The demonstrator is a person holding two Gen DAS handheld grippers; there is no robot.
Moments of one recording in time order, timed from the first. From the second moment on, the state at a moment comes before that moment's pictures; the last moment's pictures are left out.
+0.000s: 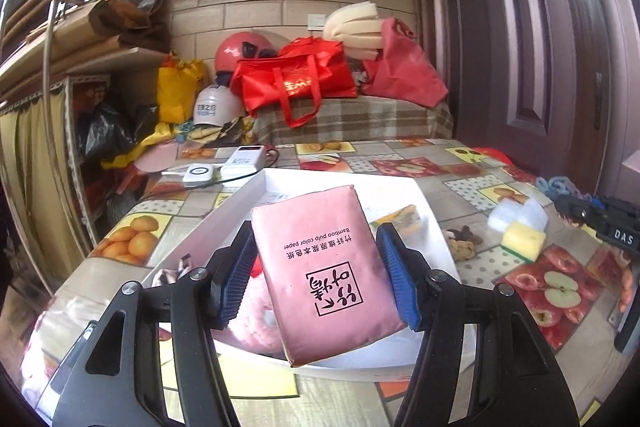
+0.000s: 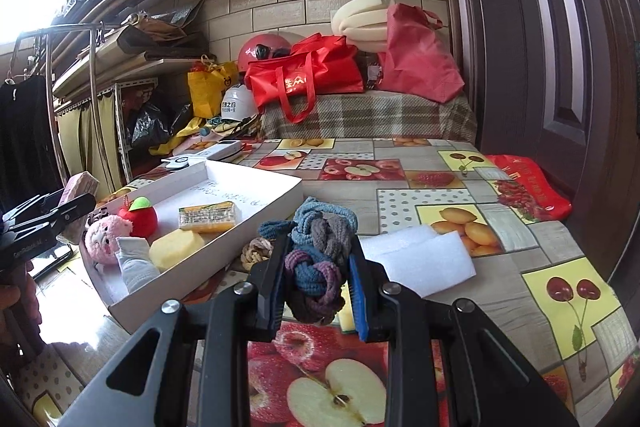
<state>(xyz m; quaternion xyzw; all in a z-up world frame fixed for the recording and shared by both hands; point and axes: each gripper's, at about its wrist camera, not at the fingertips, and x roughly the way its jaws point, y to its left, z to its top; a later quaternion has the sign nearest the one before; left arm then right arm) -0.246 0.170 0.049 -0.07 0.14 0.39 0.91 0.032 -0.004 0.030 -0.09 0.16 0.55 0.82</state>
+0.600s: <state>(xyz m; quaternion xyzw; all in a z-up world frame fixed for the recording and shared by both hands) -0.255 0.185 0.047 -0.08 0.14 0.42 0.89 -0.005 0.044 0.025 -0.14 0.13 0.59 0.79</state>
